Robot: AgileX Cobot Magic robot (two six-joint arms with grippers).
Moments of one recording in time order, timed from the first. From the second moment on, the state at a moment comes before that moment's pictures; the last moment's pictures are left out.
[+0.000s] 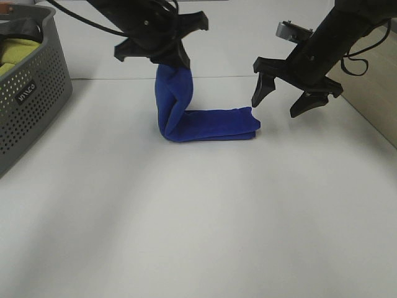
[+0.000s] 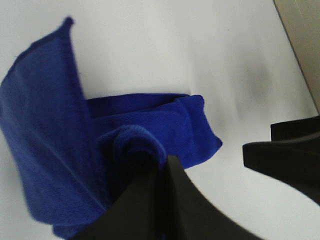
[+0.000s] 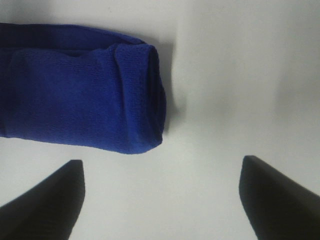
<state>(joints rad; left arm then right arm) -0.44 2.23 -1.93 -0.42 0.73 -0.14 0.16 2.16 -1.65 0.36 0.86 -0.07</state>
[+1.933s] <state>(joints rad) -0.31 2.30 -2.23 -0.51 0.82 0.02 0.16 2.47 -1.68 1.37 0.98 -0.65</state>
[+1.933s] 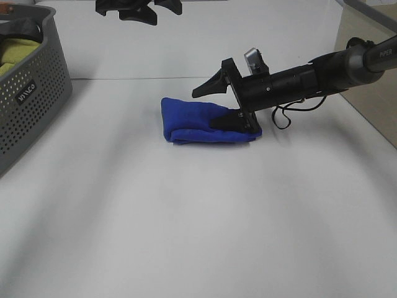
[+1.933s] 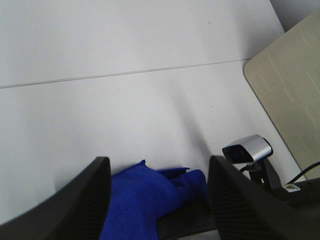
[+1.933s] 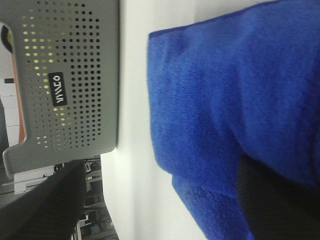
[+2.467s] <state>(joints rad) -0.31 2.21 -2.23 -0.31 1.00 0.02 0.16 2.32 -1.76 1.17 1.13 -0.56</state>
